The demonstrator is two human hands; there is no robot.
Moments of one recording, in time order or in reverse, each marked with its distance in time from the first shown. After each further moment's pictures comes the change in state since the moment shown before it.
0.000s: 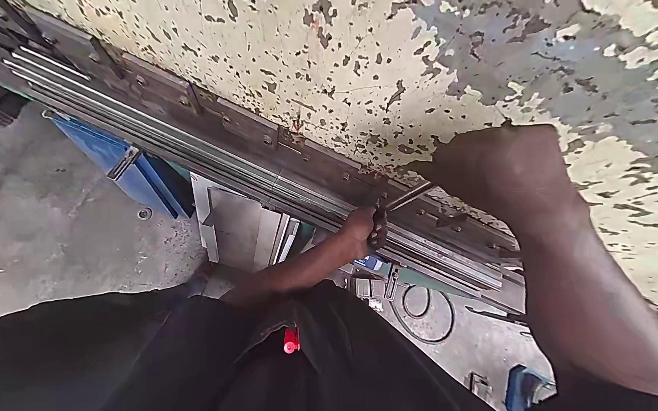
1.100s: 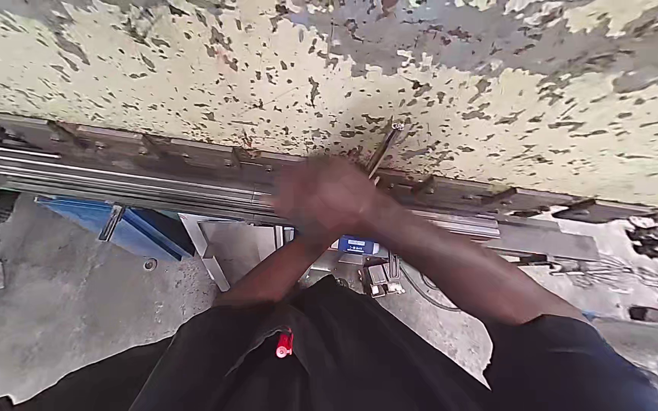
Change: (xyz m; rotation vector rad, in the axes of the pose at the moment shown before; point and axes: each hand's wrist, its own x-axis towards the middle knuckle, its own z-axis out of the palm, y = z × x) left_hand -0.011 -0.013 -0.032 1.416 0.071 1.169; right_hand -0.007 -0.108 0.020 0.502 0.438 -0.403
